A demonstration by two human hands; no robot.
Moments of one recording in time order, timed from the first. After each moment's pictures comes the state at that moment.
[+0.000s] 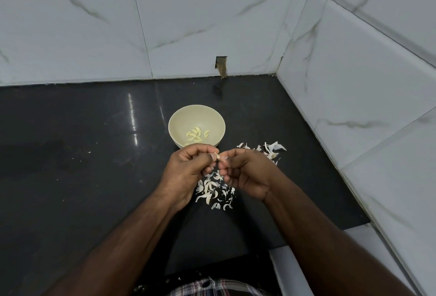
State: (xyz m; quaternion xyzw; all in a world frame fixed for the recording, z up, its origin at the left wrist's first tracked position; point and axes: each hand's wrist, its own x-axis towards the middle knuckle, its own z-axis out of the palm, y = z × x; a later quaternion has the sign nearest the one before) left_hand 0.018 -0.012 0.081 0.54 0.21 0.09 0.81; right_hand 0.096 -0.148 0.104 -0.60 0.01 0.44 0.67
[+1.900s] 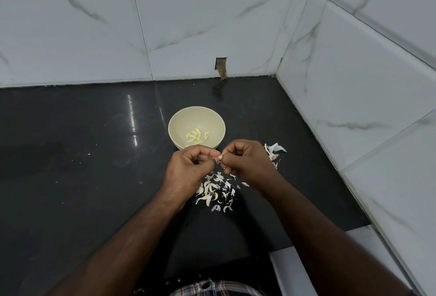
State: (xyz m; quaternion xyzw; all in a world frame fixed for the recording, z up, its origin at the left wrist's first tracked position) left_hand 0.021 -0.010 0.079 0.69 0.21 0.12 0.68; right_hand 0.107 -0.146 0.092 -0.75 -0.19 0.24 0.58
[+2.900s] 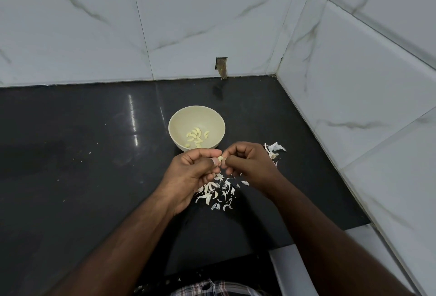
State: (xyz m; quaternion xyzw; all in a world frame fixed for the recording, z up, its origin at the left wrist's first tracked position) left_hand 0.013 -0.013 0.084 0.51 0.23 0.02 0.83; right_hand 0.108 -0.155 0.086 -0.73 -0.21 0.26 0.60
